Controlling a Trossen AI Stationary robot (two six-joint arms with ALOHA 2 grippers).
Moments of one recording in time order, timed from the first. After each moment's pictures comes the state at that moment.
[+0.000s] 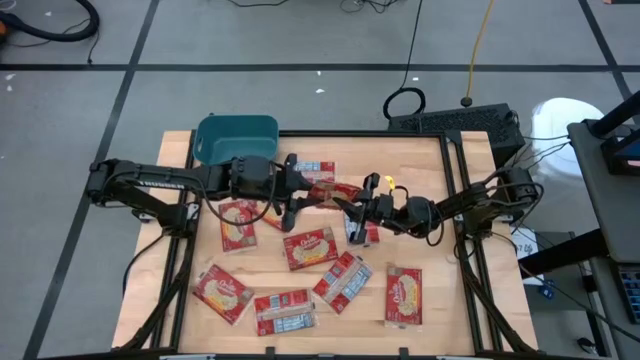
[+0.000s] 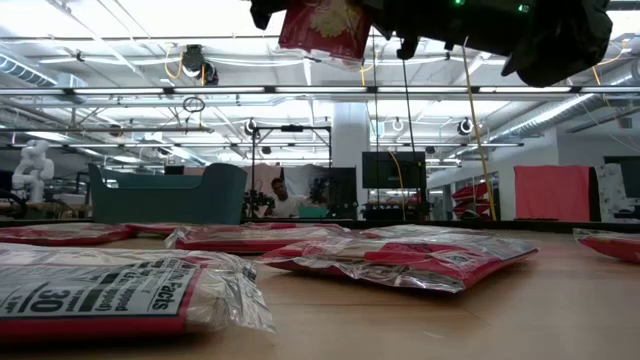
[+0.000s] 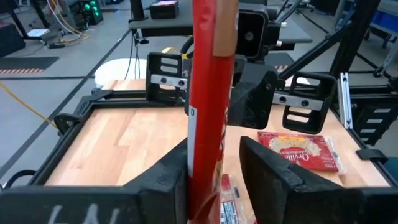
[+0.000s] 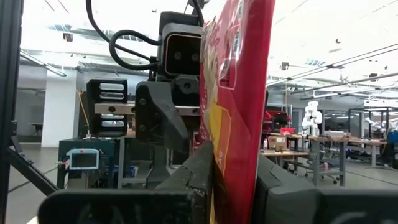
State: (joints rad) left arm 0.01 1.33 1.10 -0.05 0.03 0.05; right arm 0.13 1.62 0.58 1.49 0.34 -0.18
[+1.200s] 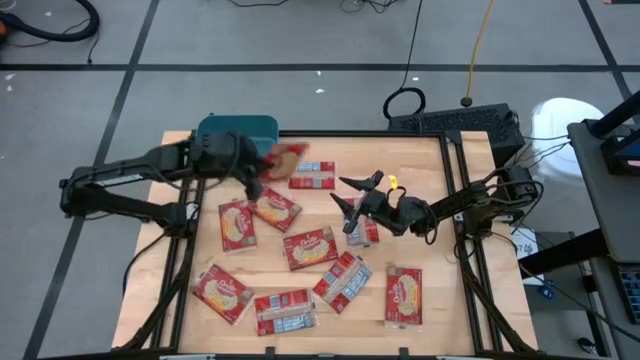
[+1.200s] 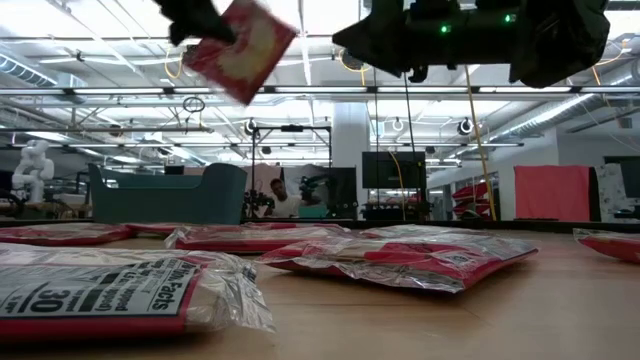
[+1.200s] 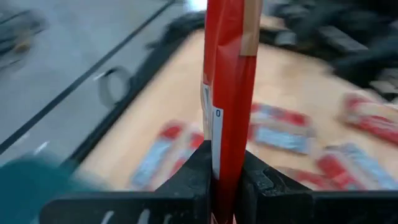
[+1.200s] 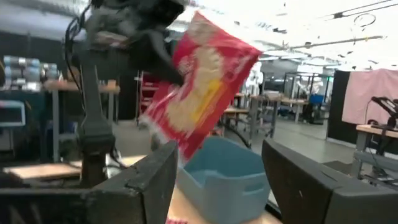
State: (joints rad) left arm 0.23 1.02 1.10 -0.63 -0.17 -0.14; right arm 0.13 1.62 0.58 1.30 0.59 -0.22
